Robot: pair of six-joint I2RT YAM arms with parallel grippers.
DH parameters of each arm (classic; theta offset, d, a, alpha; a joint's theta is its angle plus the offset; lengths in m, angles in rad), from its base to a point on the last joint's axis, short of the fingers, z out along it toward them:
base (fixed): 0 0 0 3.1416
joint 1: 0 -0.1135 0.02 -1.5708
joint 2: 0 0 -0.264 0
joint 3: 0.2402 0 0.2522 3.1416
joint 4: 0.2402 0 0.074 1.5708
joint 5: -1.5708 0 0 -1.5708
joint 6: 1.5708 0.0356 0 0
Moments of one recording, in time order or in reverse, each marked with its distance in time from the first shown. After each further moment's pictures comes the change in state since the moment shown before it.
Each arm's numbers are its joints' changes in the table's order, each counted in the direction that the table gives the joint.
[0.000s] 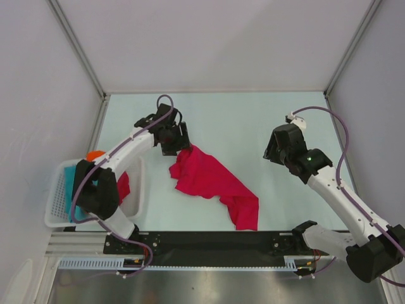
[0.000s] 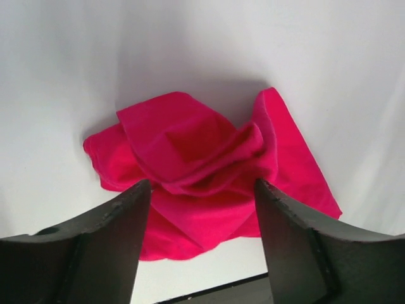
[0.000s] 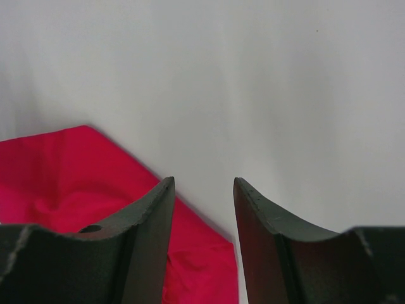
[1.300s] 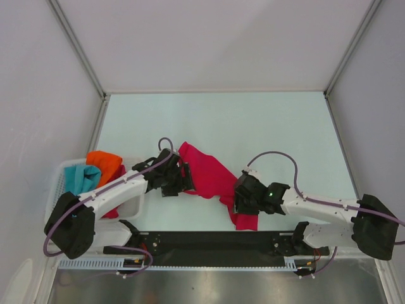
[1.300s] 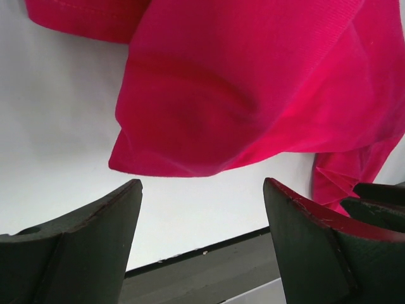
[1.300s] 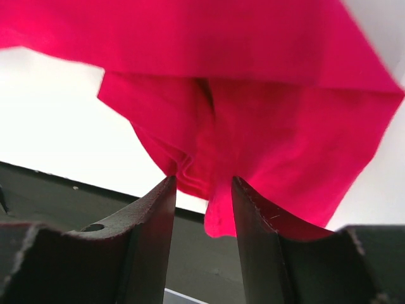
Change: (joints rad) left arm 0.218 0.395 -0.590 -0.181 -0.018 -0.196; right arm -0.549 -0.080 -0.394 -0.151 0.209 0.406
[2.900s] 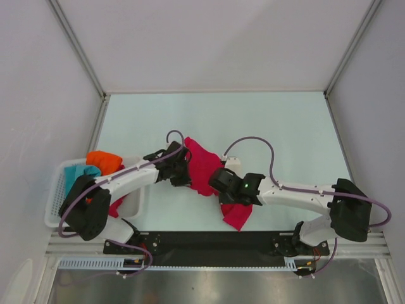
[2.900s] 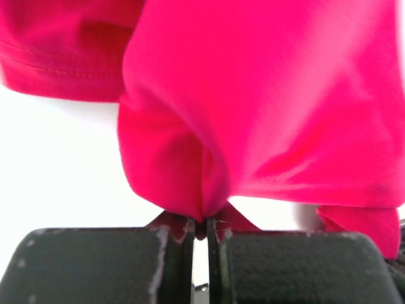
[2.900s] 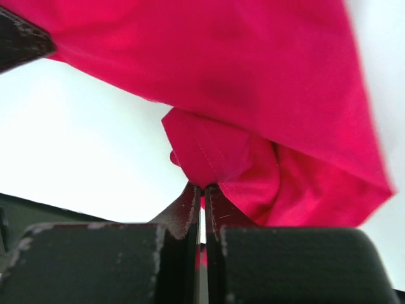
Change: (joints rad) left arm 0.007 -0.205 0.077 -0.092 0.047 0.040; right arm -0.121 -0.280 0.296 0.041 -0.204 -0.060
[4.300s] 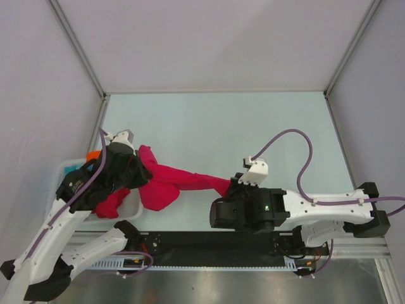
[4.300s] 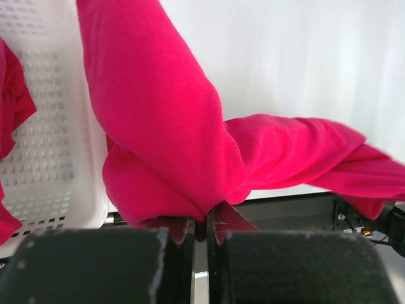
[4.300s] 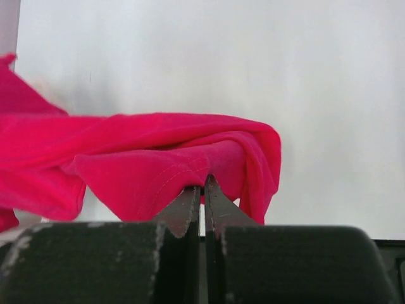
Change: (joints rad) left arm 0.001 0.637 0.451 0.774 0.264 0.030; right arm -0.459 0.084 0.483 0.750 -0.728 0.672
